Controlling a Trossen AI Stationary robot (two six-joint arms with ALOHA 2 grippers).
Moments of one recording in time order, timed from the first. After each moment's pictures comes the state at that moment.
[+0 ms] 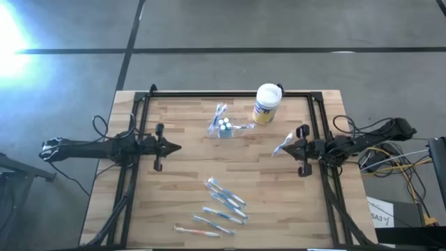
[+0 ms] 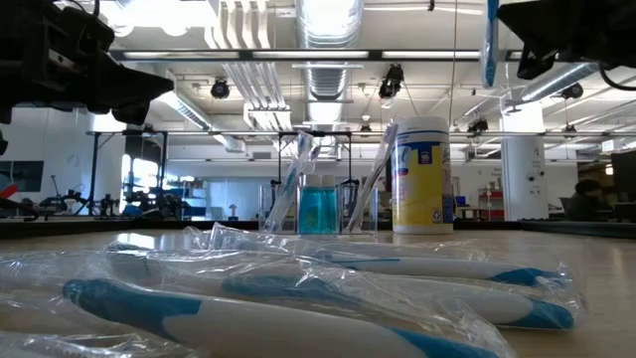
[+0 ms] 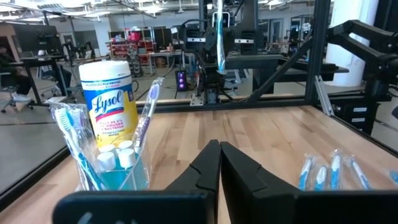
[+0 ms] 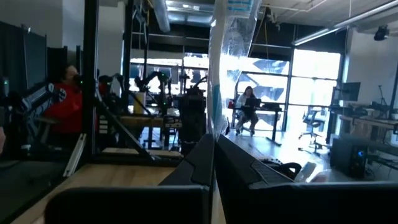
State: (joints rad) left arm 0.05 0.34 0.01 0.31 0.03 0.05; right arm 0.30 0.44 0.05 0.68 0.32 -0.14
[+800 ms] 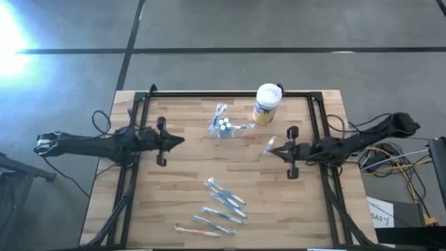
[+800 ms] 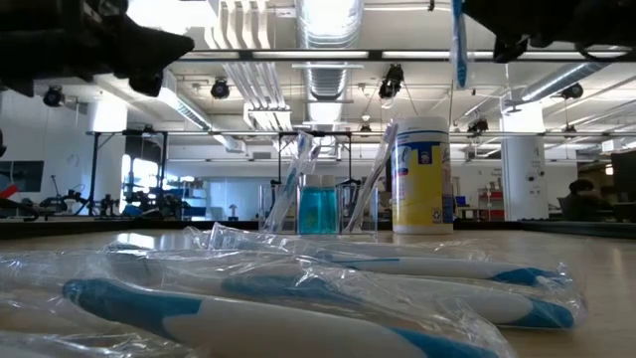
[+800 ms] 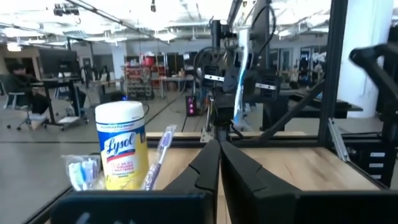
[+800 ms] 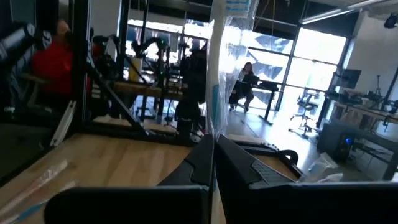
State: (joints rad) left arm 0.05 0.58 0.14 0.55 -0.02 0.03; right arm 0.30 0.78 0.23 0.69 0.34 -0.19
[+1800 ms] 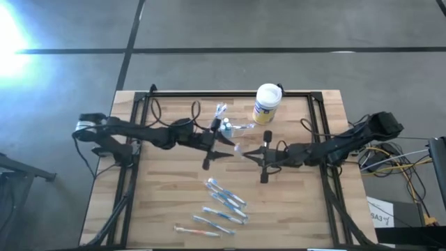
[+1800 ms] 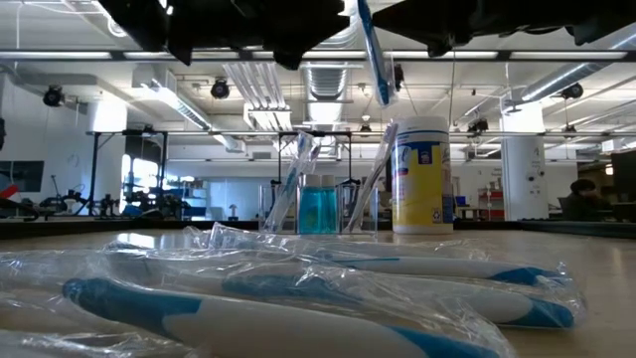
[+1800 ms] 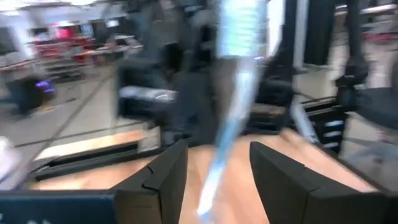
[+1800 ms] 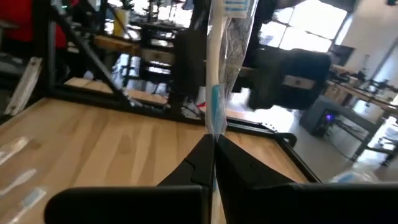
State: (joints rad) left arm 0.05 1.46 0.82 0.67 0.28 0.12; right arm 0.27 1.31 0.56 0.72 0.39 -0.22
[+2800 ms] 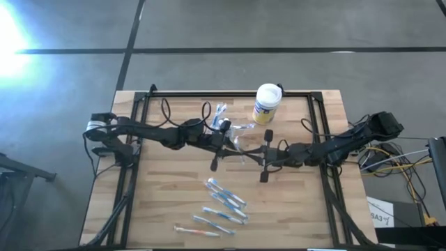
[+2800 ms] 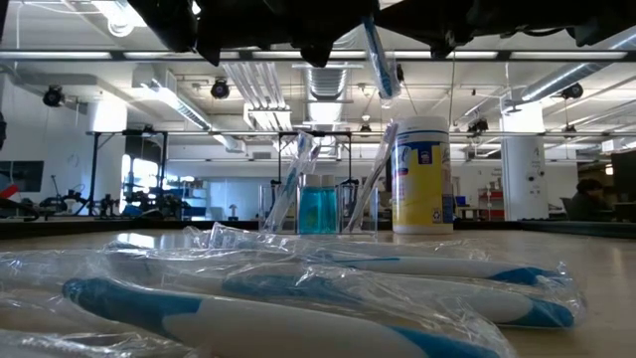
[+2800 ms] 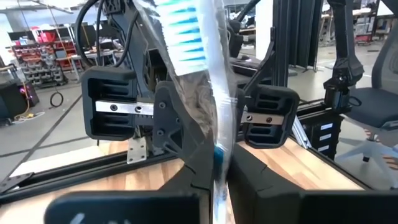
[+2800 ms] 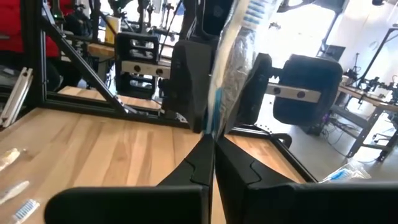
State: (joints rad) left arm 0.04 1.59 0.94 0.67 0.33 0.12; right arm 0.26 1.31 0.55 0.76 0.42 -0.20
